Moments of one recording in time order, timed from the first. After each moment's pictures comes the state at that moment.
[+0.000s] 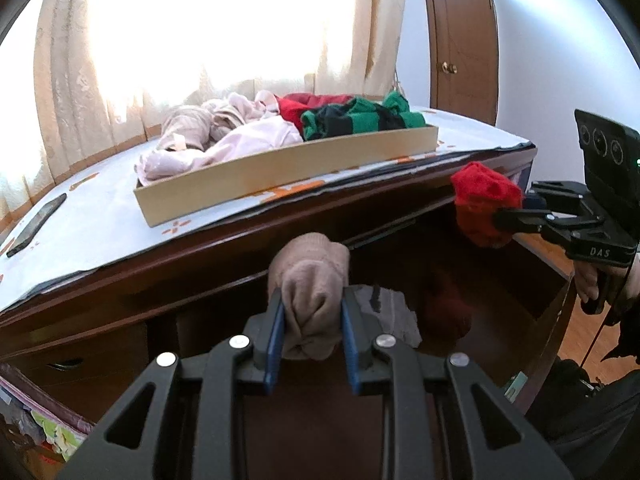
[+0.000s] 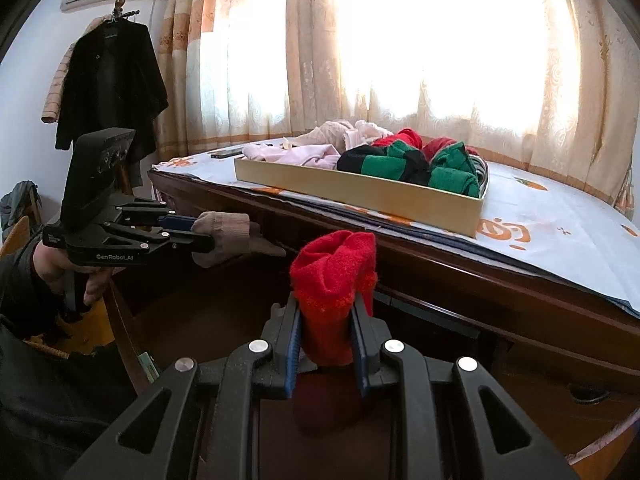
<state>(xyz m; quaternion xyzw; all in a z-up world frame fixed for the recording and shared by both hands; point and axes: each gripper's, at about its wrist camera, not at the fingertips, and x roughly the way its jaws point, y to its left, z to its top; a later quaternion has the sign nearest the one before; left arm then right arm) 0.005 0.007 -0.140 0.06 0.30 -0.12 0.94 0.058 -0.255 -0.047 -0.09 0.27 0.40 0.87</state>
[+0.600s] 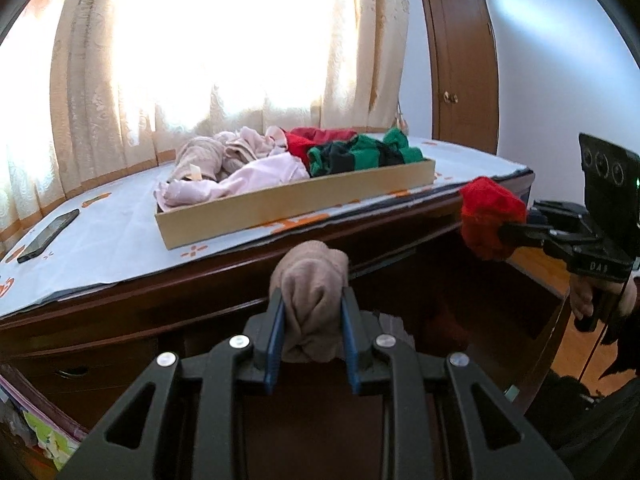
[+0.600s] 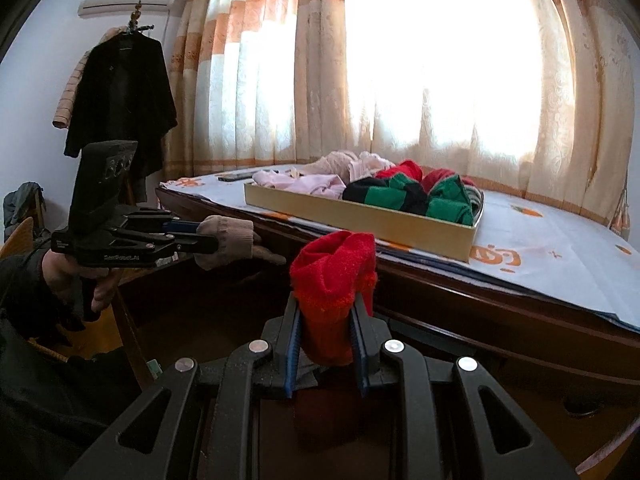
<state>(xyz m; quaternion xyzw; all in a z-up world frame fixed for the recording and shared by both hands) -0.009 0.011 -0.133 0.05 0.25 -0.12 0.96 0.044 -0.264 -0.040 -0.08 0.22 0.41 0.88</state>
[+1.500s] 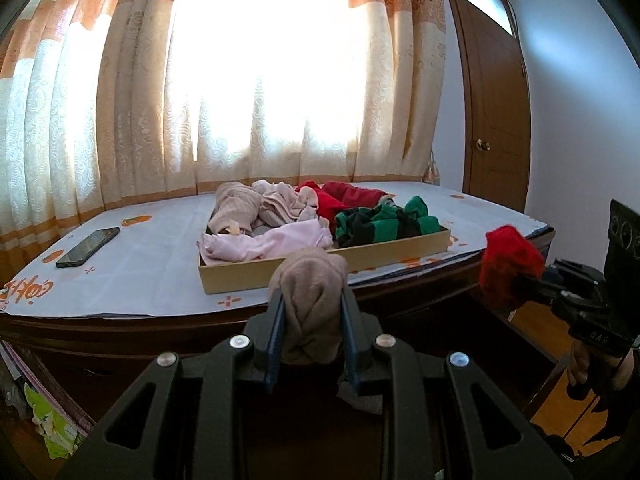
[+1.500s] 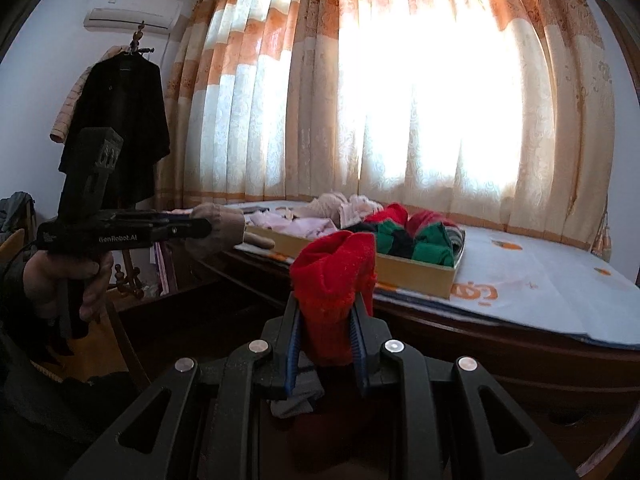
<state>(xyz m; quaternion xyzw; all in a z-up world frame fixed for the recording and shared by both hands) -0.026 0.005 -0.089 0.01 0.19 -0.05 0.98 0.020 -0.268 -0.018 -0.07 0.15 0.39 0.91</state>
